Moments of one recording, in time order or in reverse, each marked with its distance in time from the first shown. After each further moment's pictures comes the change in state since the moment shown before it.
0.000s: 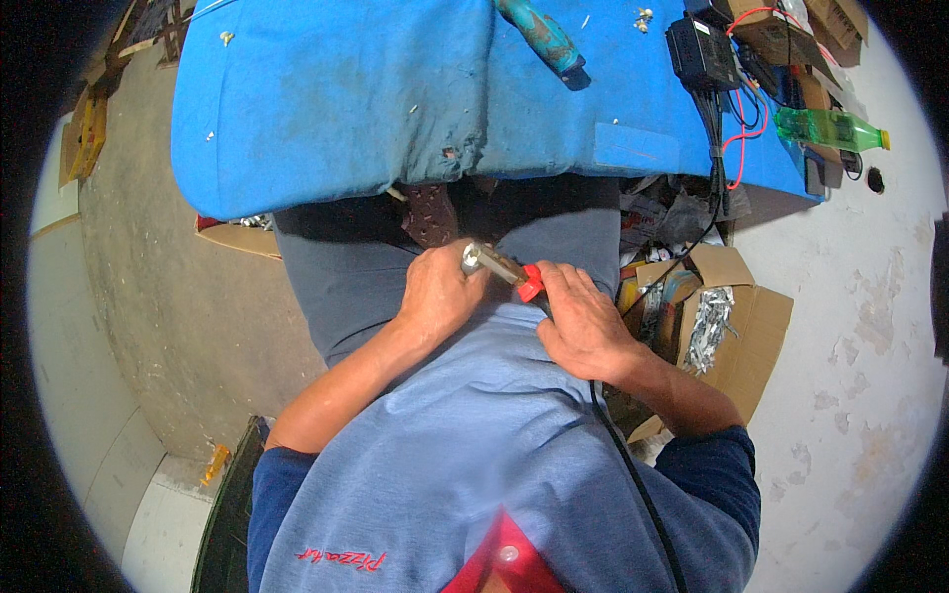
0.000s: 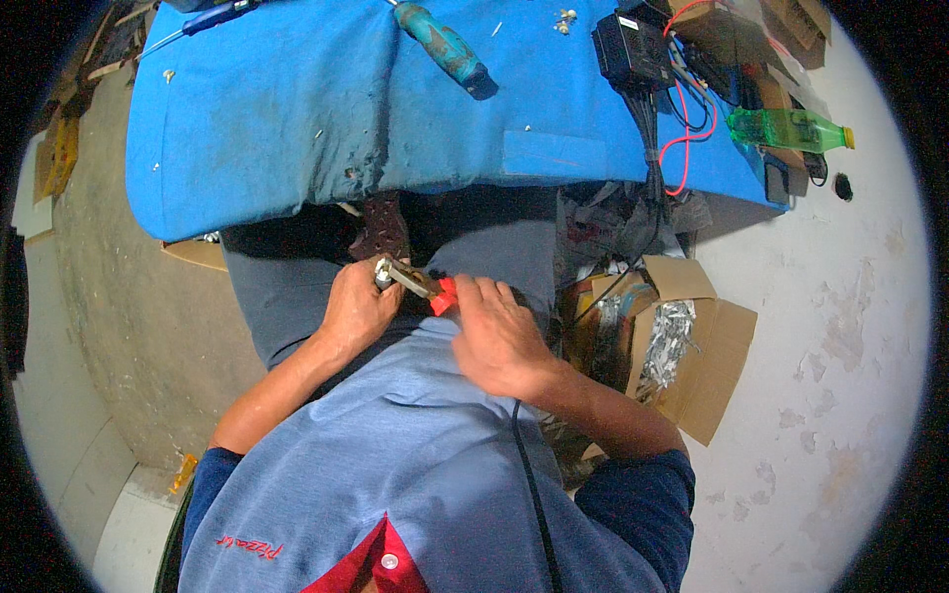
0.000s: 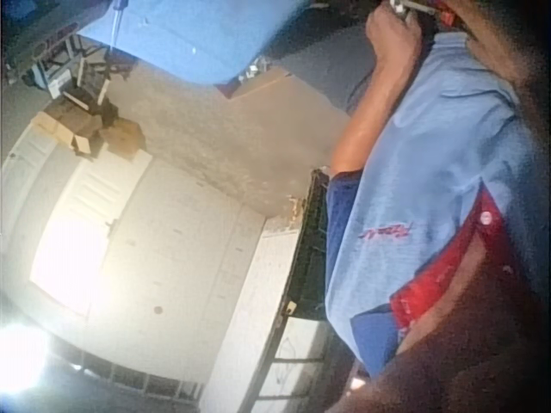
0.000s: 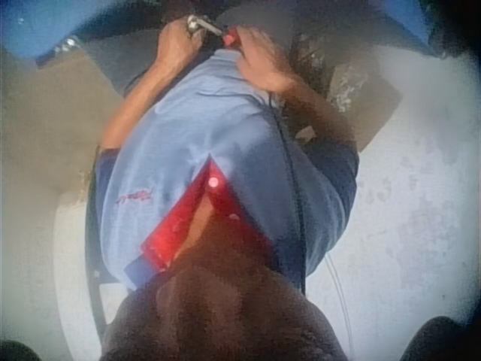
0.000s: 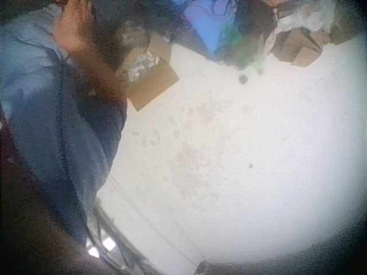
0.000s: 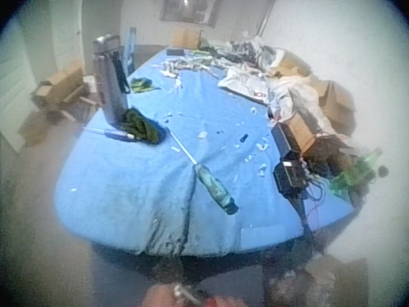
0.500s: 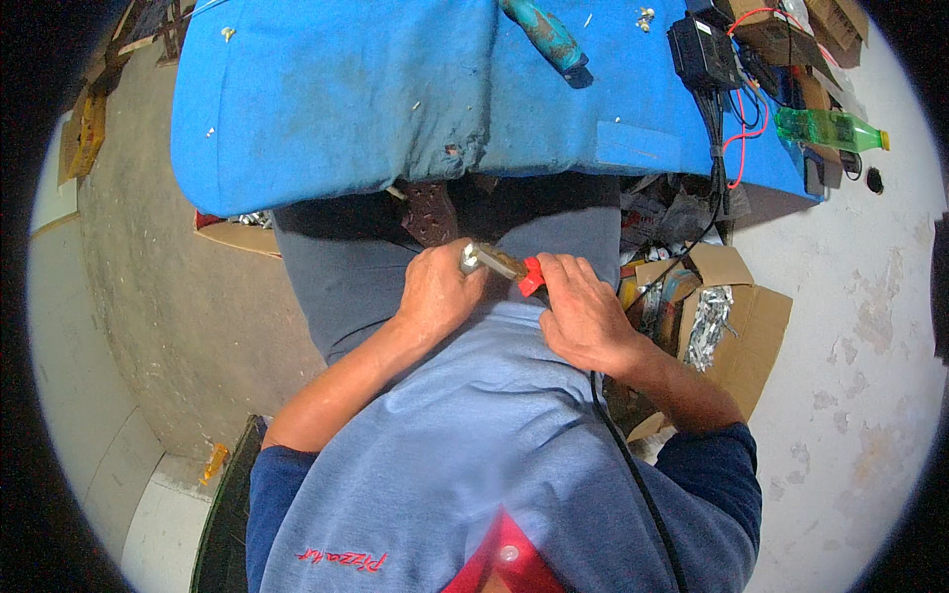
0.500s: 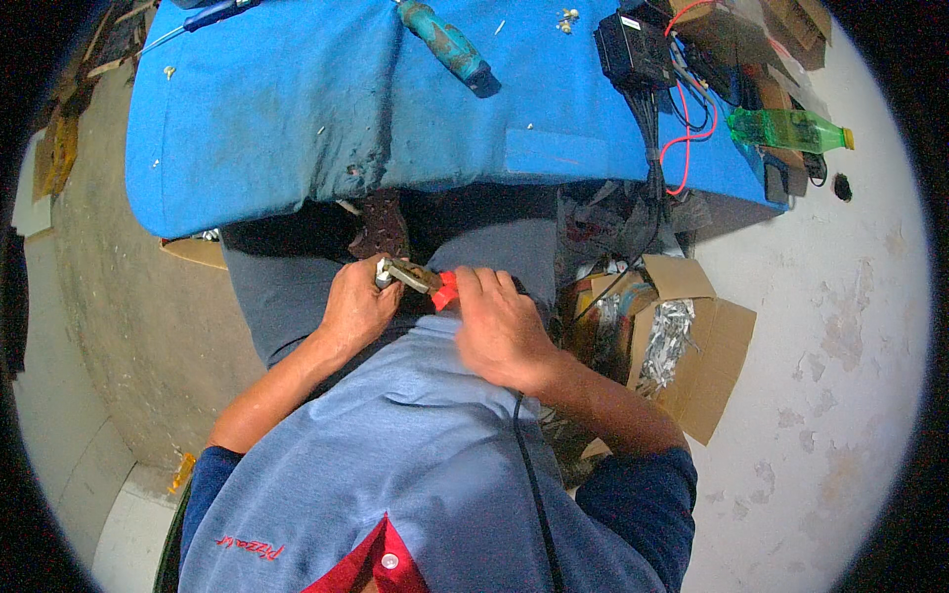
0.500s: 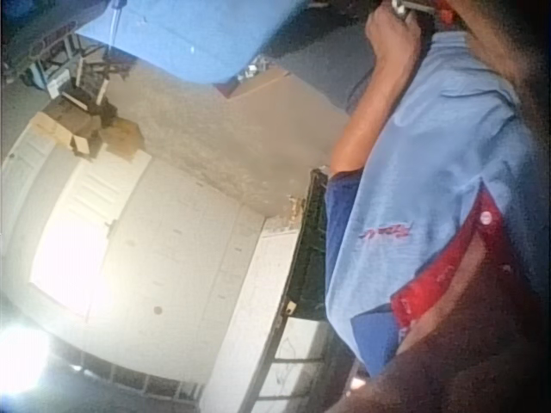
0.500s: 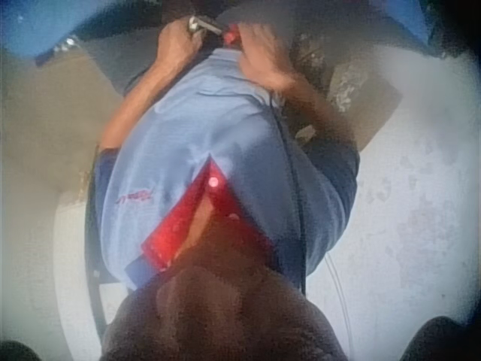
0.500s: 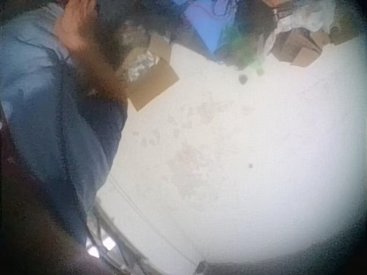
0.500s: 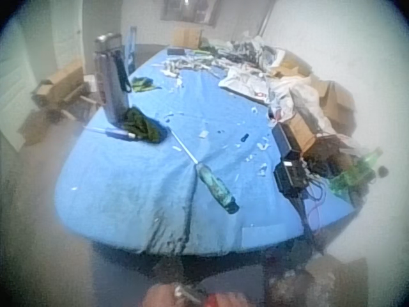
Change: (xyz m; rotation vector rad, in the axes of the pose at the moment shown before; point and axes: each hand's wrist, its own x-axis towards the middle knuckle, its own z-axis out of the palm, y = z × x) left_hand -0.002 -0.002 0.000 0.007 0.003 -0.008; right_hand 0.004 0.002 0.001 -0.111 0.084 -0.073
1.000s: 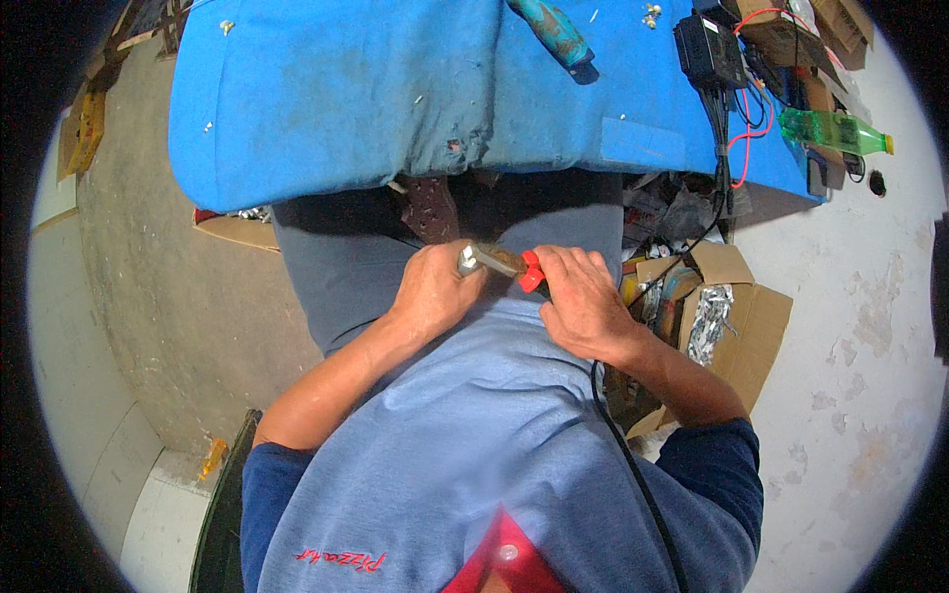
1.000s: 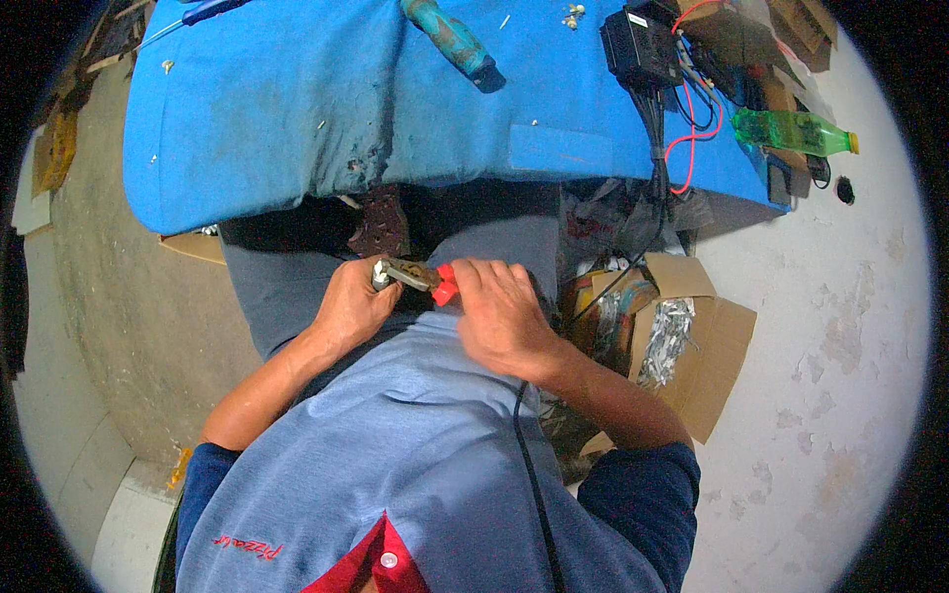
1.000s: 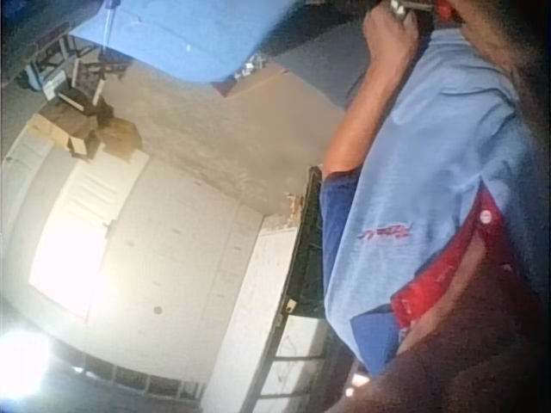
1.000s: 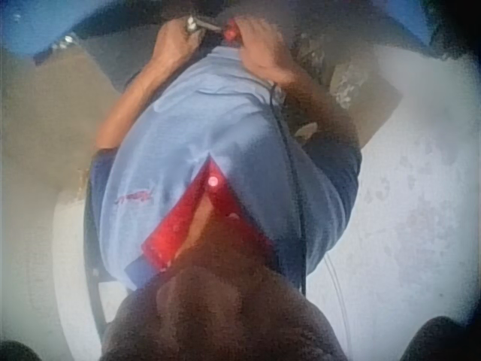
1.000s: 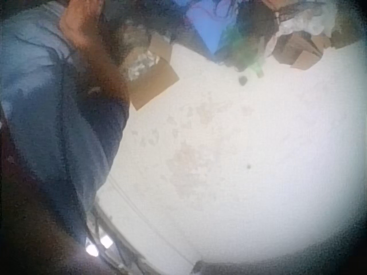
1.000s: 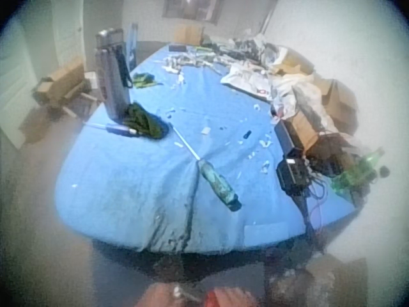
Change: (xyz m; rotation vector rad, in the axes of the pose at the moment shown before) left_hand -0.001 0.003 -0.012 -0.089 -0.111 -0.016; right_hand 0.009 0.015 0.008 -0.032 0.088 -0.170
